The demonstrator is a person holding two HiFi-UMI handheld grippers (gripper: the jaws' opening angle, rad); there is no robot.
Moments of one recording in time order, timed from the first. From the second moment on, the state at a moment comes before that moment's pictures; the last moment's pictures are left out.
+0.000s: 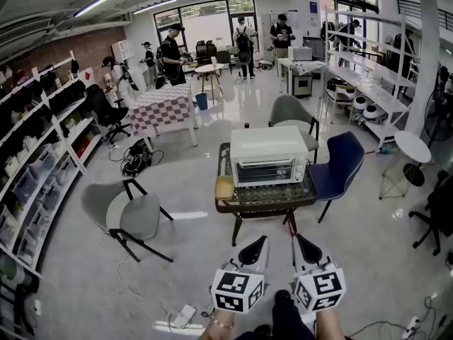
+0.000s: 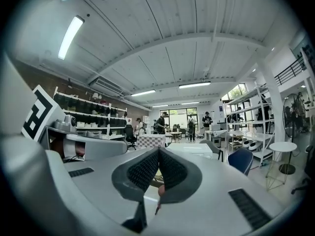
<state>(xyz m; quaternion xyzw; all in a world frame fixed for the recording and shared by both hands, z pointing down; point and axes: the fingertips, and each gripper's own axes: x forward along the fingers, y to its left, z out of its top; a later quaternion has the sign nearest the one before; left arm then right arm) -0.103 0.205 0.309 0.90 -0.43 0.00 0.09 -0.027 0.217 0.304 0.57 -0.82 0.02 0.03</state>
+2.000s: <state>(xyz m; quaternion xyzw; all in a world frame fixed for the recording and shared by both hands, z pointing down) 0.029 -0.024 0.308 0.87 -0.49 0.04 0.07 0.091 -0.032 0.320 0.51 -0.86 0.06 0.05</state>
